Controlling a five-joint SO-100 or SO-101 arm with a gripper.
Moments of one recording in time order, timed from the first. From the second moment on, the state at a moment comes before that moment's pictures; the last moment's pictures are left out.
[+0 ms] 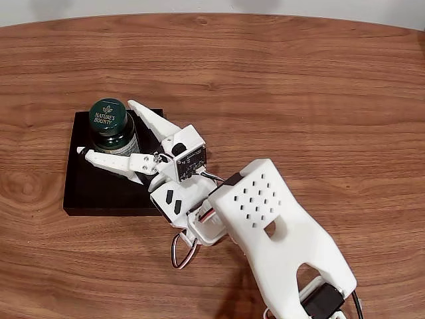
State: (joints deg) arm -36.9 34.0 111.9 -96.4 174.1
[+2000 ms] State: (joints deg) arm -11.9 139.0 173.3 -3.3 178.9
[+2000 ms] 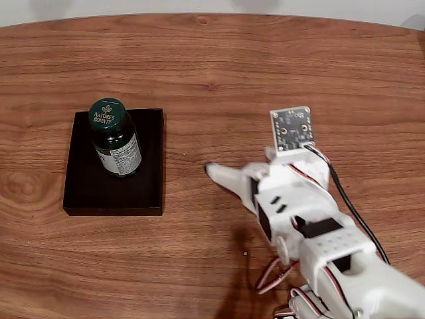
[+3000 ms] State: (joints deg) arm -2.7 187.2 174.6 73.3 187.0
